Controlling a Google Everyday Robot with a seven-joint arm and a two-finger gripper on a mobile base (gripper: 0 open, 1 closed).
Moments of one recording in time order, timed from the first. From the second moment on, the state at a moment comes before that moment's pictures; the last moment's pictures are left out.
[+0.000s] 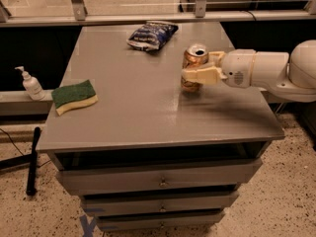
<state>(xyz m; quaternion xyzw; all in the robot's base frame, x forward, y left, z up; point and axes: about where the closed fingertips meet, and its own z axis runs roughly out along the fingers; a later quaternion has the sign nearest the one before) 0.618 -0.111 0.899 -0.40 0.67 0.31 0.54</state>
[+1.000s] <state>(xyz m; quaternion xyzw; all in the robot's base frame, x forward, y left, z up) 0.755 -0.084 0.932 -0.43 0.62 0.28 0.60</state>
